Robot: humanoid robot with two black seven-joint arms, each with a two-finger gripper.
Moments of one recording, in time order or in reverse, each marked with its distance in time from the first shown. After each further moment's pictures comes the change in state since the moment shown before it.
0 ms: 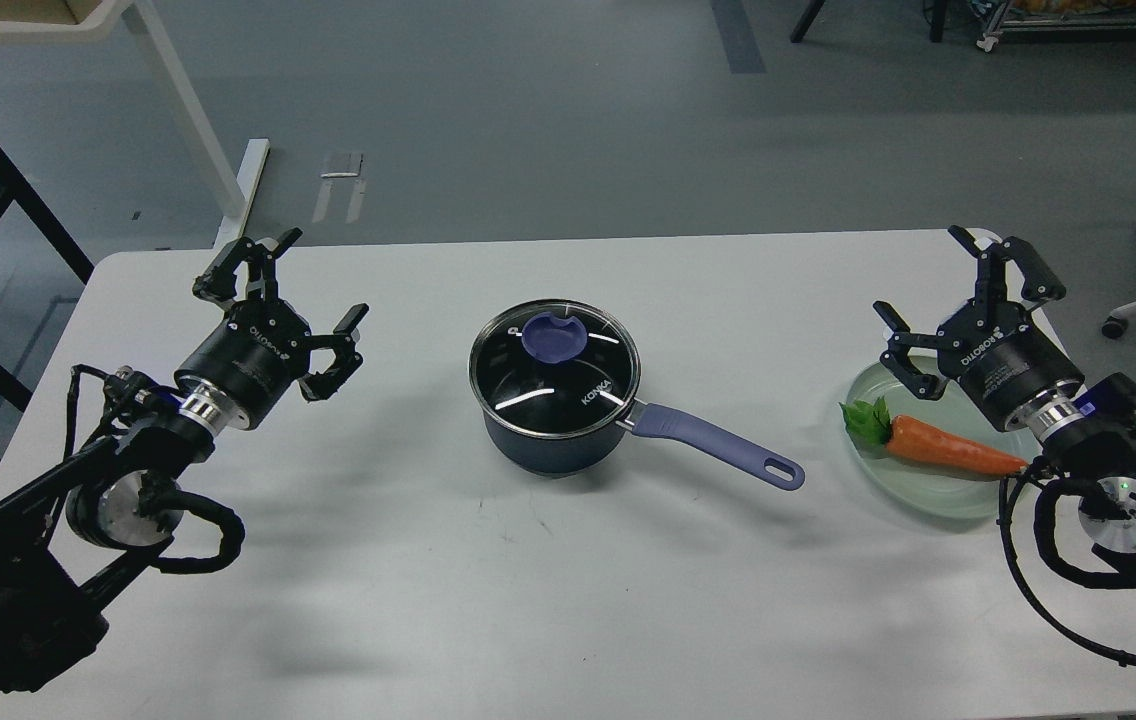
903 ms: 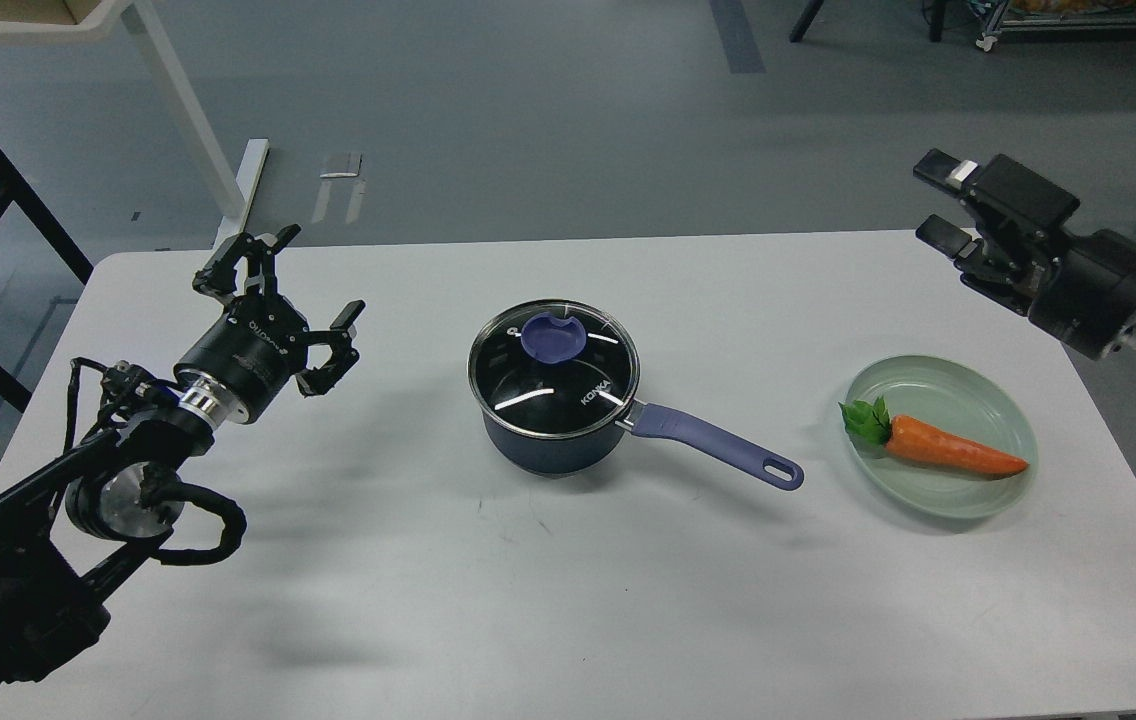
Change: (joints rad) left arm -0.008 0.003 0.004 0.011 0.011 0.007 0.008; right arm 0.228 -0.380 -0.065 0.415 -0.964 -0.300 0.000
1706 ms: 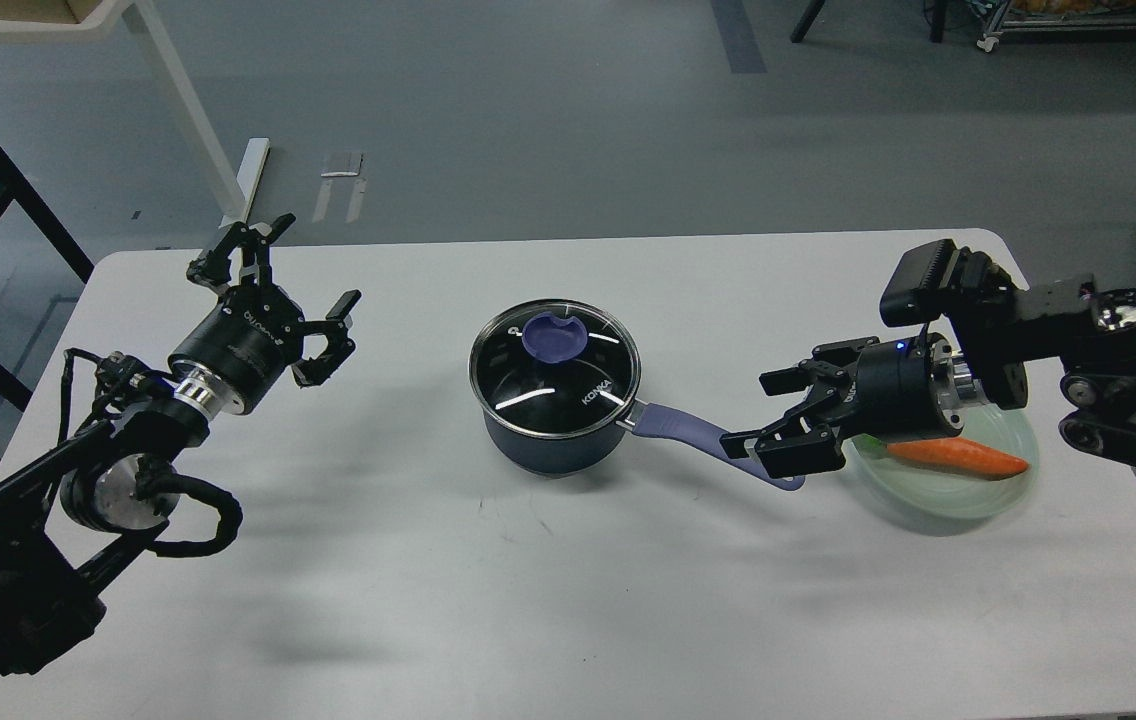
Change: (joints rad) left arm -0.014 0.022 -0.002 -0.003 -0.008 0.001 -0.003; right arm 0.573 0.350 -0.781 -0.100 -0.711 -0.007 0.000
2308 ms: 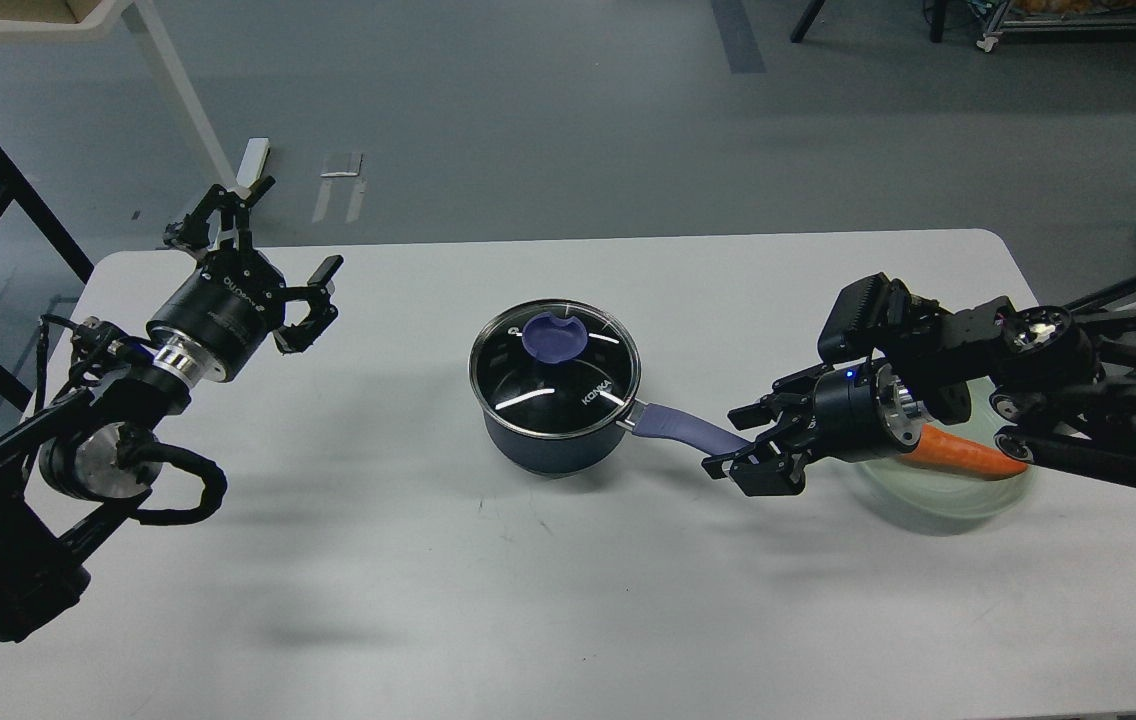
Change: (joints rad) left arm -0.067 0.017 0.003 0.022 -0.004 -0.003 -0.002; right arm 0.001 0.101 -0.107 -0.089 -0.002 -0.054 0.000
